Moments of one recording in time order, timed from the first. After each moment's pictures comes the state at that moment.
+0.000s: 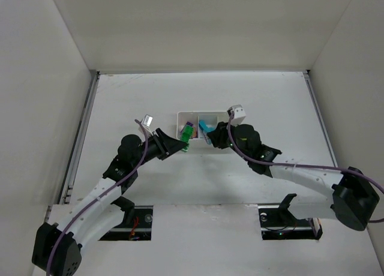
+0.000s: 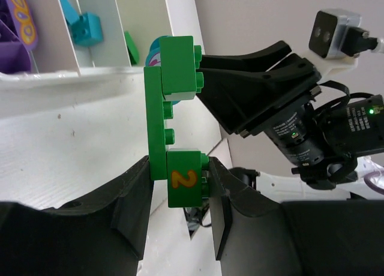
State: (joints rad) left arm -0.47 0.77 0.39 0.17 0.43 -1.06; right arm 0.82 1.21 0.67 0.26 0.22 0.44
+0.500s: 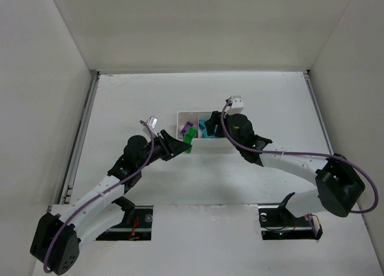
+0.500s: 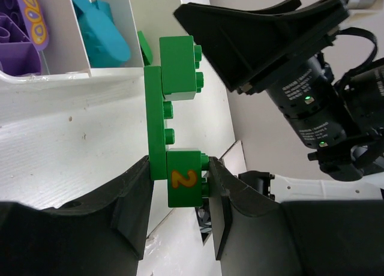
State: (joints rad) left arm -0.53 0.83 0.38 0.22 0.34 -1.03; right arm 0.76 1.40 0.80 0.29 0.33 0.45
